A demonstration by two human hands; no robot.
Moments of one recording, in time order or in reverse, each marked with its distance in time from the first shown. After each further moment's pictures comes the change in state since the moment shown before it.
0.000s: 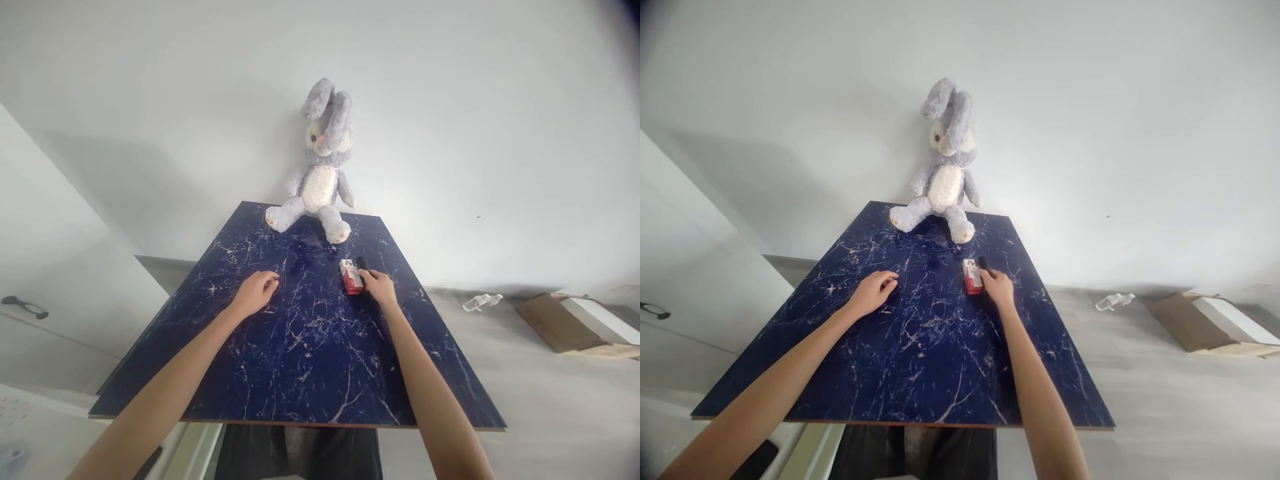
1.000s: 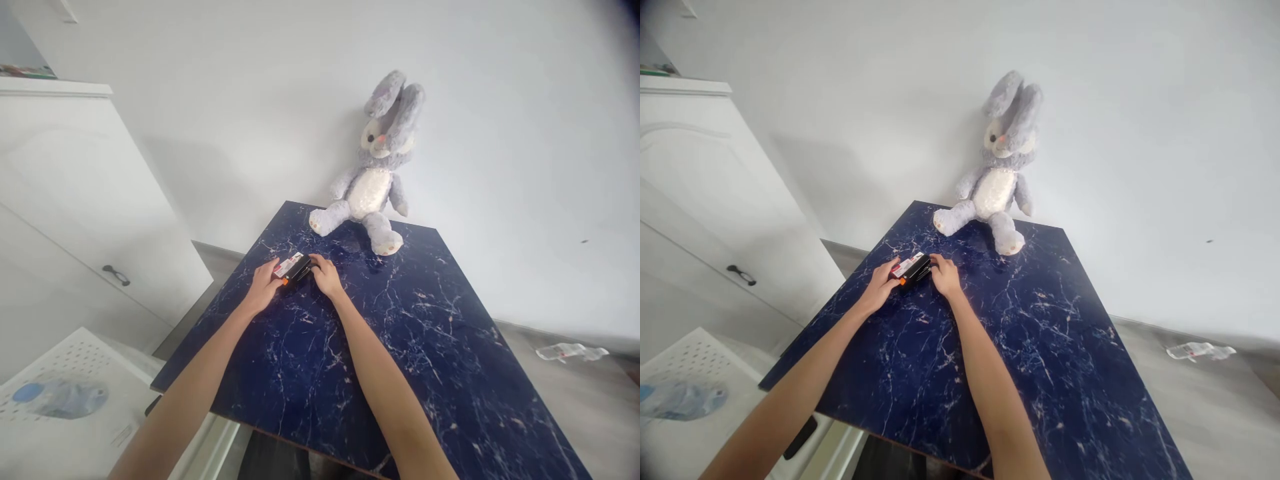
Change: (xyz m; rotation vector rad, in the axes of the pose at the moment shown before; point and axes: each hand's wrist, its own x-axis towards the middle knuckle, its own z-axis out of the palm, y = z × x) left_hand -0.024 -0.068 -0.036 -0.154 0.179 -0.322; right_hand -0.010 -0.172 0.196 0.264 -0.276 -0.667
